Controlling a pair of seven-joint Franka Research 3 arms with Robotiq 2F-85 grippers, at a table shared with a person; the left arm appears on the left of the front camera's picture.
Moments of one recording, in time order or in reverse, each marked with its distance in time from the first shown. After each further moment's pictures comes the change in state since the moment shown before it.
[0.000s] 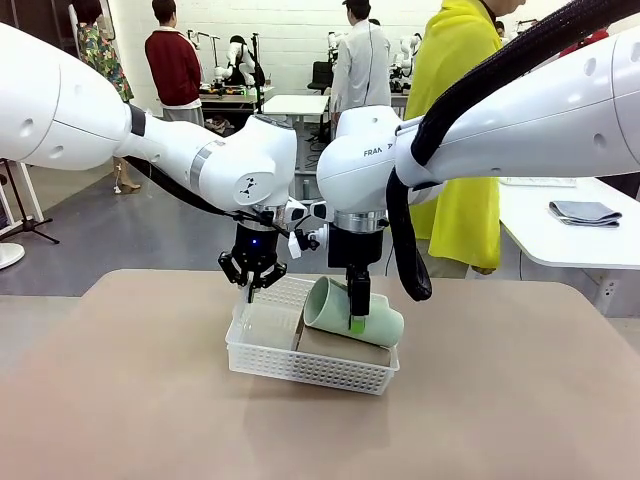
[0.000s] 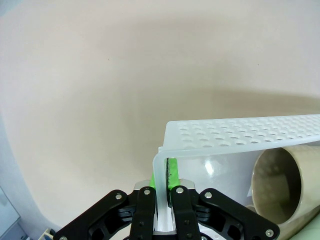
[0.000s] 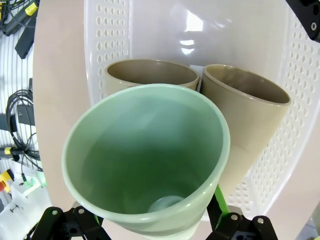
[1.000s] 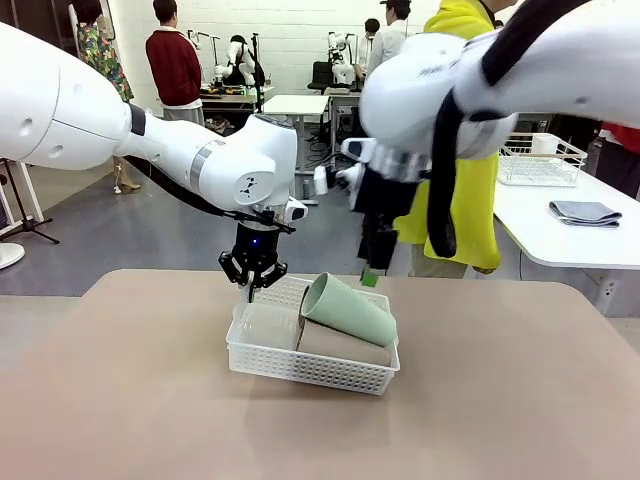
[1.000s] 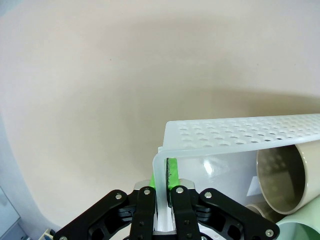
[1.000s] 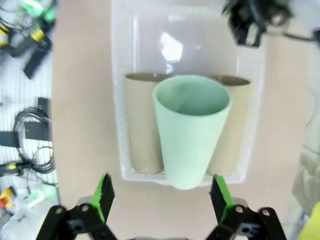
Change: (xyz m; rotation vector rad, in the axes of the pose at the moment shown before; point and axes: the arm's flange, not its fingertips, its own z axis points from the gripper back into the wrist) left arm -0.001 -0.001 0.001 -0.001 -0.002 -0.002; right arm -0.052 0.030 0.093 -0.102 -0.227 -0.001
